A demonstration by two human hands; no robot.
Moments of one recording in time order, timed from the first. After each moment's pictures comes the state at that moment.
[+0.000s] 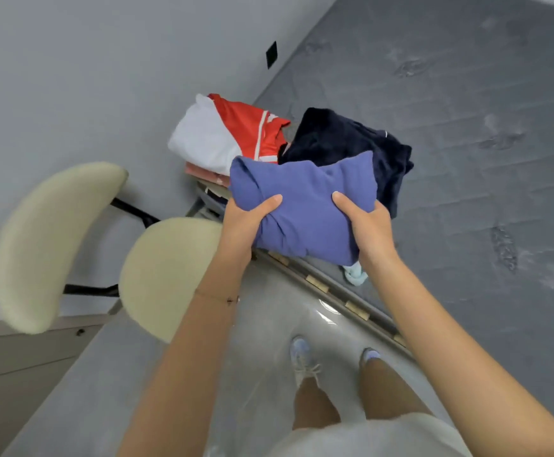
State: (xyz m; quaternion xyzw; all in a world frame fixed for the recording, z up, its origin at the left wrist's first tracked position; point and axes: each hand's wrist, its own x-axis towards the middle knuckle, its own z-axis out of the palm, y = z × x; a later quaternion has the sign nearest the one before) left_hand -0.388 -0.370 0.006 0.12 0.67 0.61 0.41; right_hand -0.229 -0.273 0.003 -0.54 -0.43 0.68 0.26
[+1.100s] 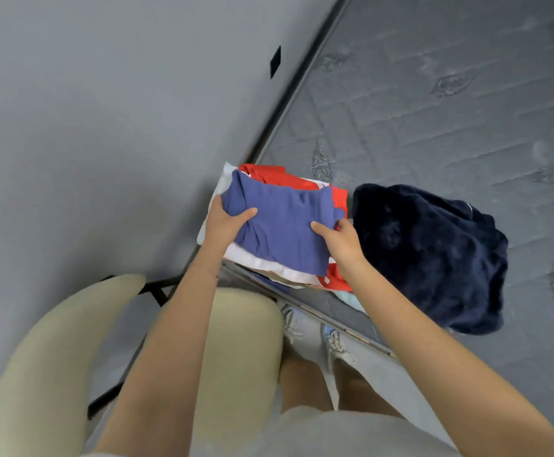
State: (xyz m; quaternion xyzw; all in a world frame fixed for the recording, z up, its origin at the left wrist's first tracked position) left_hand -0.752 -0.212 -0.140 0.17 0.78 0.43 0.42; right_hand -0.545 -0.140 -0.114 -0.64 -0.41 0.63 0.15
